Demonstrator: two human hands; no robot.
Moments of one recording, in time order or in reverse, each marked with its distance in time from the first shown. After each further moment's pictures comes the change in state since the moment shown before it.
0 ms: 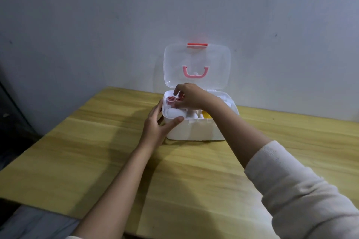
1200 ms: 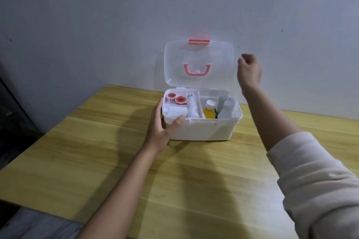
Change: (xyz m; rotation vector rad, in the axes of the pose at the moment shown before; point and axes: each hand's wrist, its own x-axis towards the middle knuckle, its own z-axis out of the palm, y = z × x) left_hand -0.003 -0.007 0.012 -0.076 0.004 0.004; right_hand 0.006 0.099 -0.061 0.612 0.885 0.491
